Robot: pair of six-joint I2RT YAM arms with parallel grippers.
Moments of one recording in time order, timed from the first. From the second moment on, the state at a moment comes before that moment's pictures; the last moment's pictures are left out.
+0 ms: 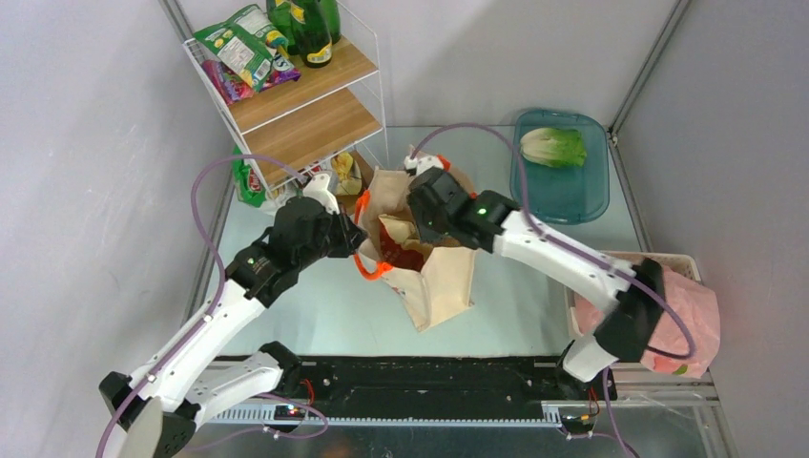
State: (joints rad) left arm -0.60 0.91 0.96 -0.55 -0.04 -0.55; right arm 0.93 1.63 1.51 -0.74 0.28 0.39
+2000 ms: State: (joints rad) left arm -0.49 1.70 1.79 -0.63 -0.12 -0.21; right arm 0.62 1.43 1.28 -0.35 0.18 0.58
